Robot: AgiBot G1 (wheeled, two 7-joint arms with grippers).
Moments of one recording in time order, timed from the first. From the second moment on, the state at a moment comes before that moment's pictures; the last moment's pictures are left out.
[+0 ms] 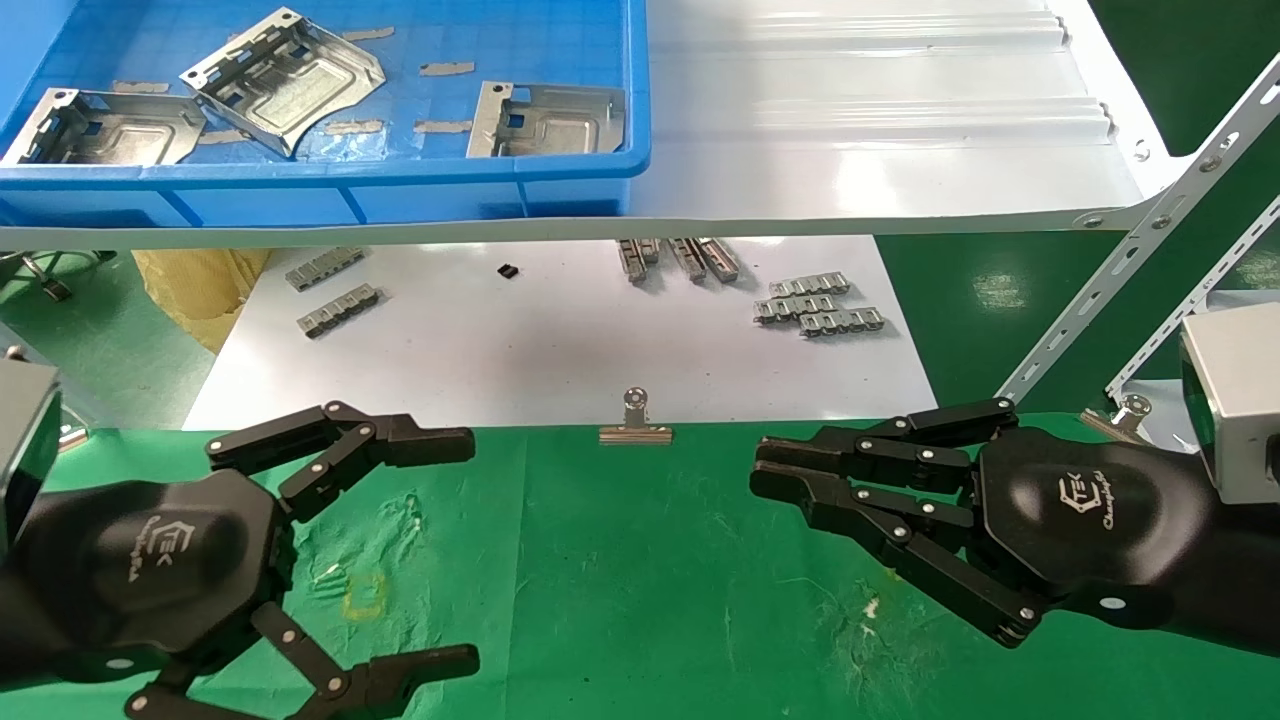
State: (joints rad) left arm -1.08 0.61 0.28 -1.28 0.73 1.50 -0.19; right arm 1.06 -0.55 -0.38 1.21 -0.62 -1.40 0.10
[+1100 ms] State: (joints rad) left arm -1.60 0.80 0.37 -0.91 1.05 1.29 -0.19; right arm 1.06 -0.55 -0.38 1.21 -0.62 -1.40 0.10
